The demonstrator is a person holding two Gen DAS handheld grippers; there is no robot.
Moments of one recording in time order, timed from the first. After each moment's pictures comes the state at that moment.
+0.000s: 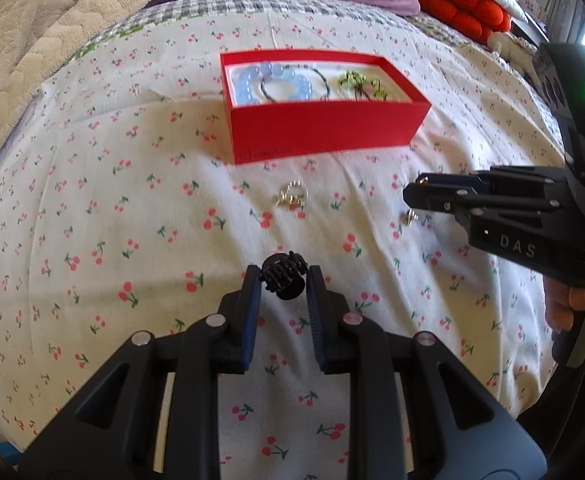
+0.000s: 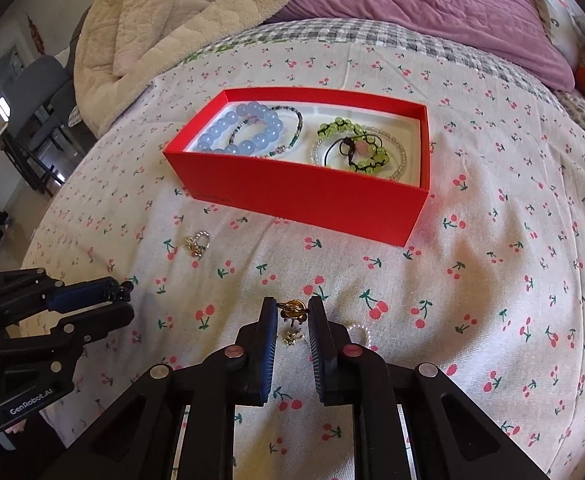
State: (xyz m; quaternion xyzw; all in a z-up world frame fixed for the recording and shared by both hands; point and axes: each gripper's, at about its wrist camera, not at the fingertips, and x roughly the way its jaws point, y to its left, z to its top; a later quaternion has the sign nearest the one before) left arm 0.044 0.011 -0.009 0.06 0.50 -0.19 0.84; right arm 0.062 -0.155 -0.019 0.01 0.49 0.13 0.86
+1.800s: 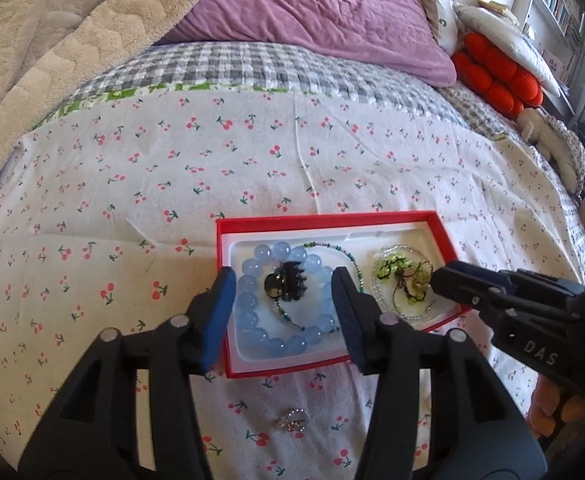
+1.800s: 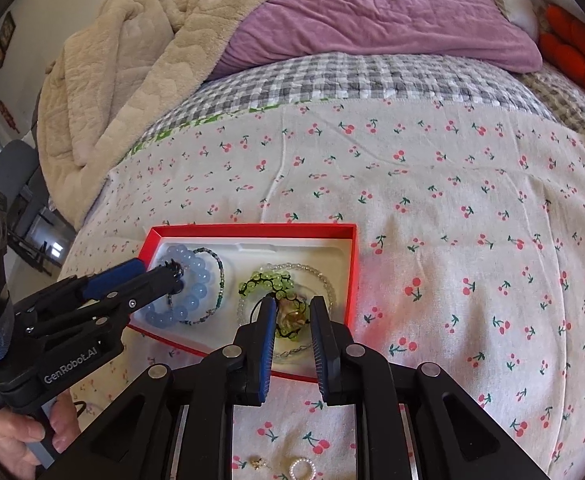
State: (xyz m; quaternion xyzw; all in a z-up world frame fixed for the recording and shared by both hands) left arm 0.172 -0.020 0.017 0.00 0.46 -0.17 0.87; right arm 0.150 -0.201 0.011 0.10 0.47 0.09 0.87
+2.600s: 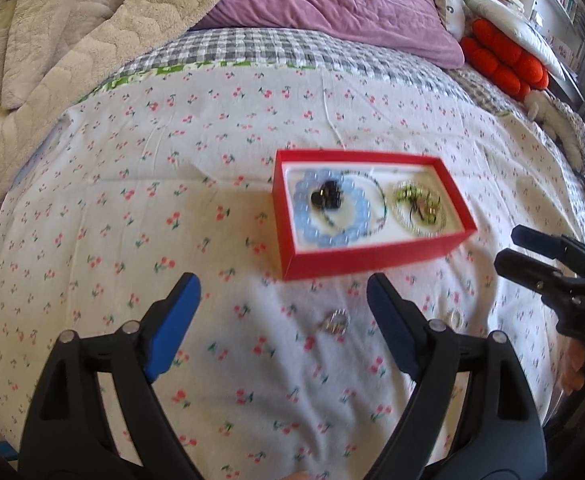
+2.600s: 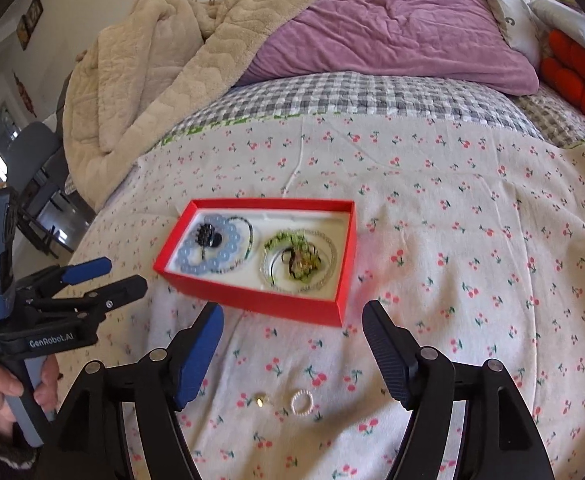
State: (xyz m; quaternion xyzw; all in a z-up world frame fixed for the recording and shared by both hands) left arm 0.116 0.022 0.026 0.02 0.48 -0.14 0.86; right arm 0.080 -0.204 0.036 0.07 0.45 0.10 0.89
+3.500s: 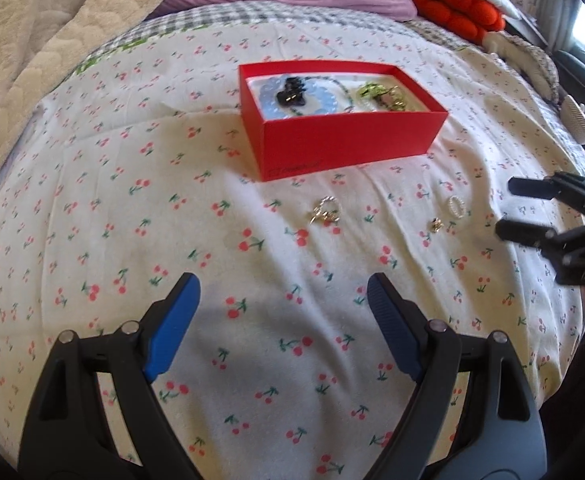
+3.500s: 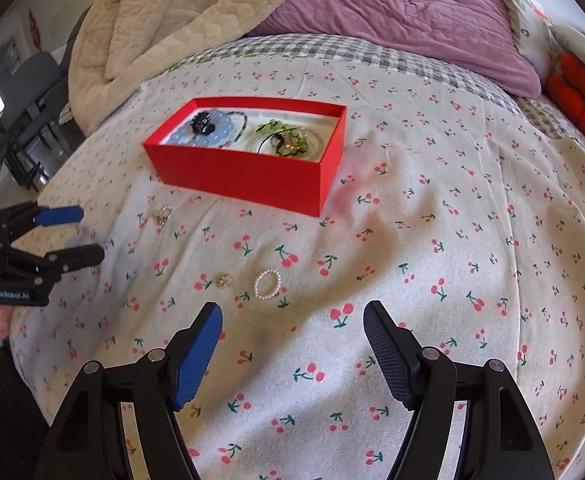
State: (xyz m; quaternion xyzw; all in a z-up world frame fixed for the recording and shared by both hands) left arm 0.059 0.029 -0.016 0.08 0.48 -0.21 0.85; right arm 0.019 -0.197 -0.010 -0.04 0.48 0.11 0.87
